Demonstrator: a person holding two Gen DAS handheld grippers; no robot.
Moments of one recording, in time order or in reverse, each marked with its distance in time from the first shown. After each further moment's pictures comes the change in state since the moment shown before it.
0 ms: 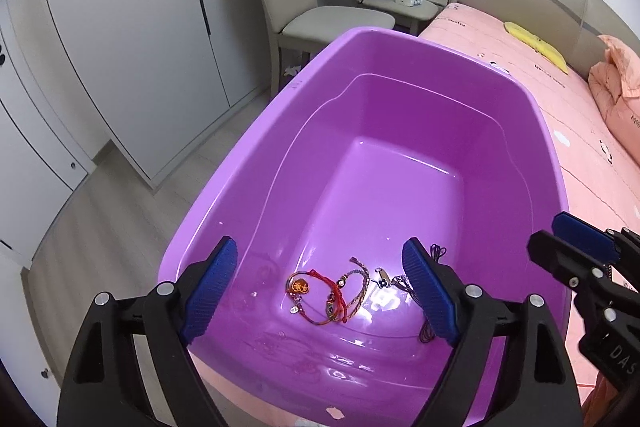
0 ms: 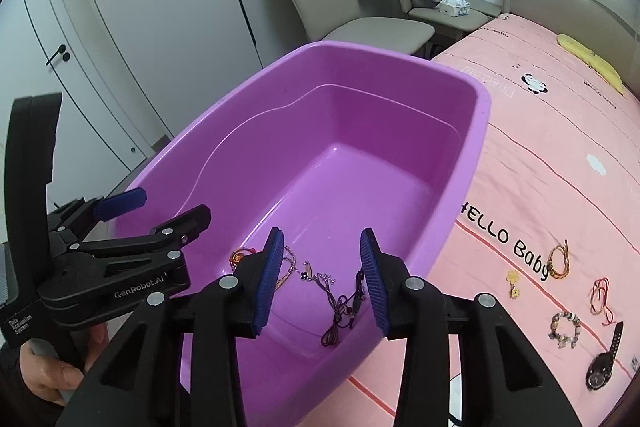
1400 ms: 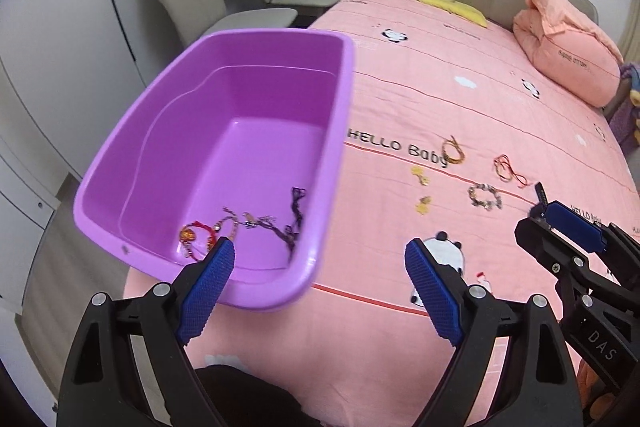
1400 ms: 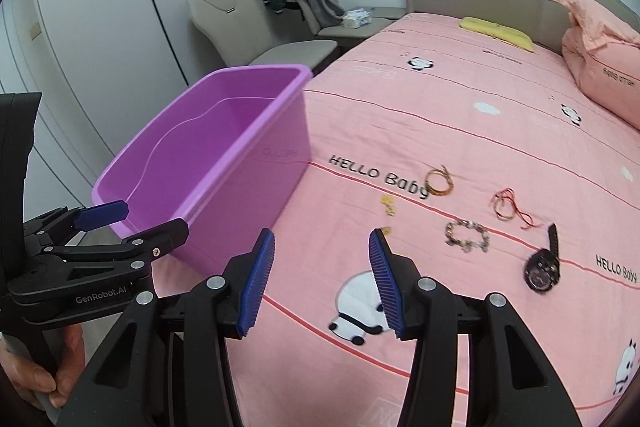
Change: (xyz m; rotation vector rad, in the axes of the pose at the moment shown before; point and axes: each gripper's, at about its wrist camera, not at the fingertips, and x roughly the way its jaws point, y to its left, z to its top) left arm -0.084 -0.140 -0.070 0.207 0.005 -0.159; right arm -0.131 -0.099 -0.126 0.186 -0.125 -0.182
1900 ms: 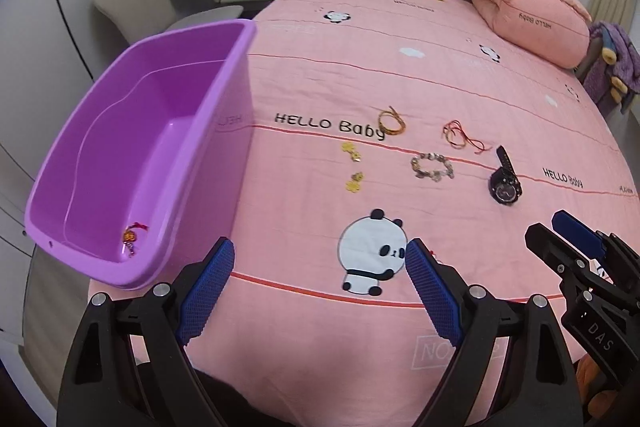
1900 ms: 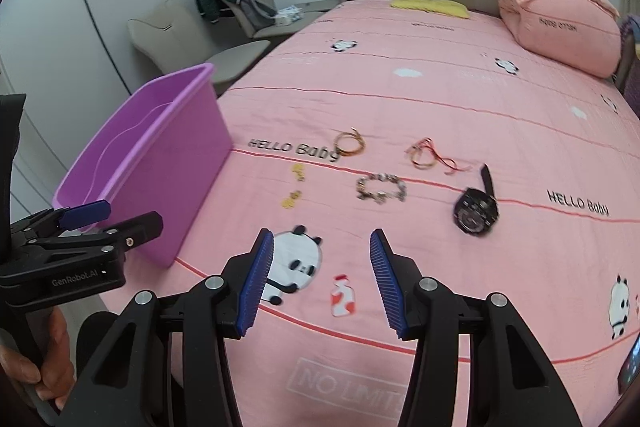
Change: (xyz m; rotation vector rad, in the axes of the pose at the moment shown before) left arm 0.014 -0.089 -0.019 0.116 0.030 -0.072; right arm -0.030 -0.093 -0.059 0.163 -0.002 -0.121
